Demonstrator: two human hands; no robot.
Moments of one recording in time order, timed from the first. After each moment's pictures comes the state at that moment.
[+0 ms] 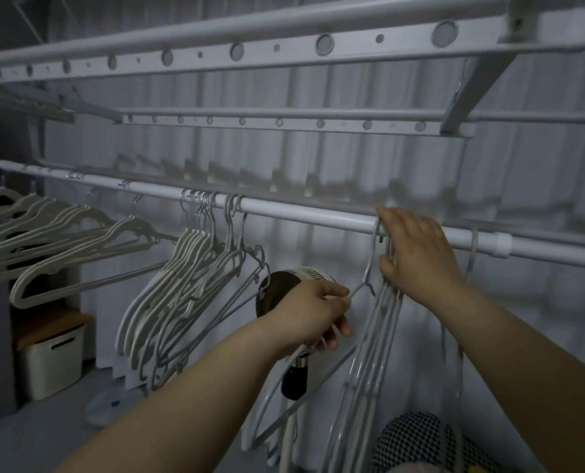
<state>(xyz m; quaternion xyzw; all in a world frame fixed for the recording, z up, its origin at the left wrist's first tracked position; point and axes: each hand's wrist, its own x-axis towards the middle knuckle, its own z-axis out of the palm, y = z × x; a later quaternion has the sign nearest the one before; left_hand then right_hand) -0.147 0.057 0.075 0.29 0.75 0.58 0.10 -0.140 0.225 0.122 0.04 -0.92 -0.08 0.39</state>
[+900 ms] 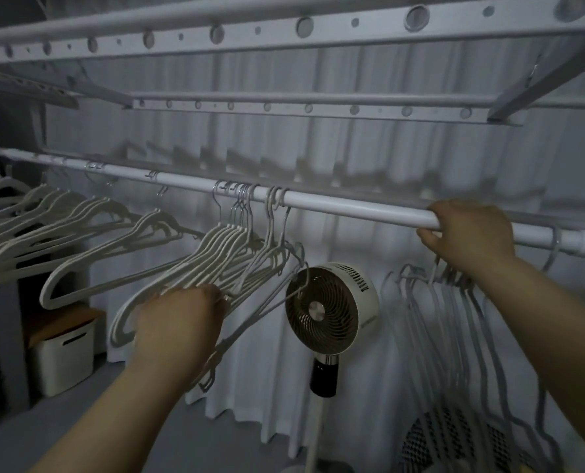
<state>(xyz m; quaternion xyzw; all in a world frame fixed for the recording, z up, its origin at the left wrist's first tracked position) -0.221 -0.137 0.032 0.08 0.93 0.09 -0.36 -0.200 0.172 0.139 -0.08 -0.89 -0.13 0.43</state>
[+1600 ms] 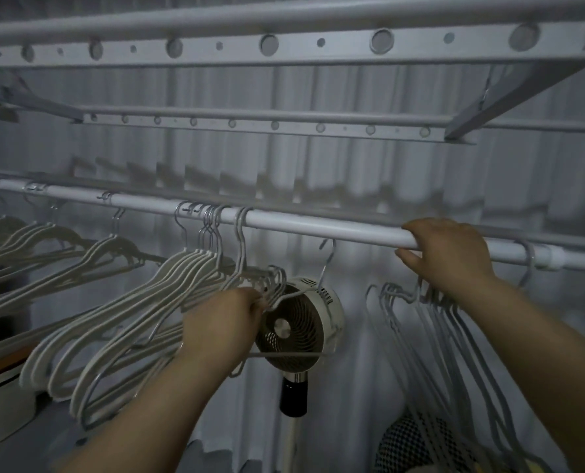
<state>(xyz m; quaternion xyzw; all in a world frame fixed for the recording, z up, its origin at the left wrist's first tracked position) -0.243 -0.049 0.054 0.19 0.90 0.25 -0.31 -0.177 0.199 0.137 -0.09 -0.89 -0.15 0.42</state>
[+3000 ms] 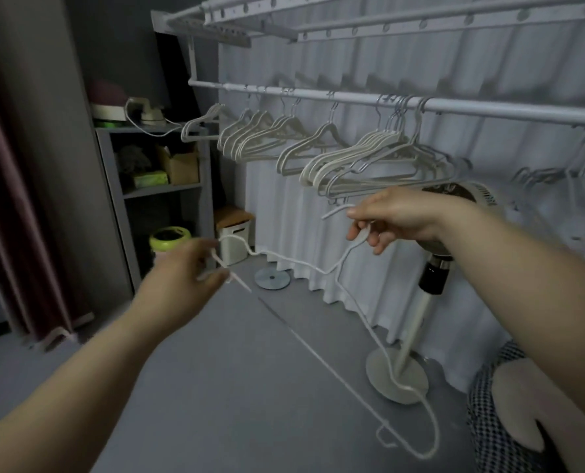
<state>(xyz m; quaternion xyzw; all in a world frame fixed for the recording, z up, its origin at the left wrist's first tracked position) 0.076 -0.348 -0.035 -0.04 0.91 0.32 -0.24 -0.025 -0.101 0.058 0.17 -0.86 0.45 -0.18</state>
